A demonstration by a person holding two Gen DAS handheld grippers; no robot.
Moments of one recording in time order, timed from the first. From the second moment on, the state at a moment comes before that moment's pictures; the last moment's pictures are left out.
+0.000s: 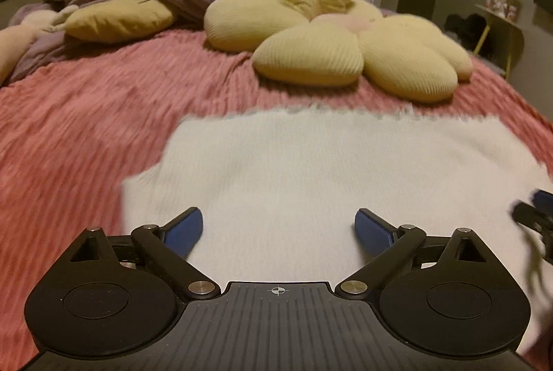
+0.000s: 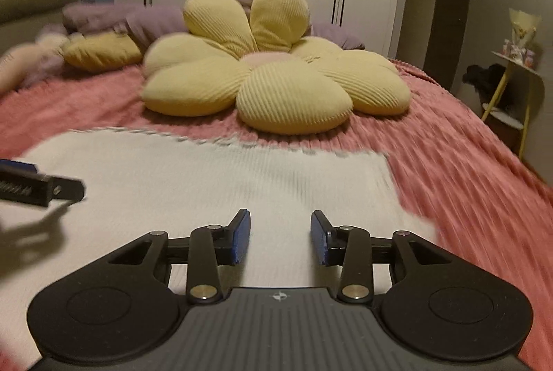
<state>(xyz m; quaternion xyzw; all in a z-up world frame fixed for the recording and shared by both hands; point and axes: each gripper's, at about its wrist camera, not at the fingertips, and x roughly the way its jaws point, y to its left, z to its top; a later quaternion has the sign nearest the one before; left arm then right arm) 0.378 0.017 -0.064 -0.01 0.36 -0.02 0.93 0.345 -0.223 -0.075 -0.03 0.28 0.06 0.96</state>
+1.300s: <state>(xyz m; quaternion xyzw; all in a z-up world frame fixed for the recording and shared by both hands) 0.254 0.126 -0.064 -0.35 0.37 -0.03 0.86 0.250 -0.326 -0.098 0.40 0.38 0.06 0.84</state>
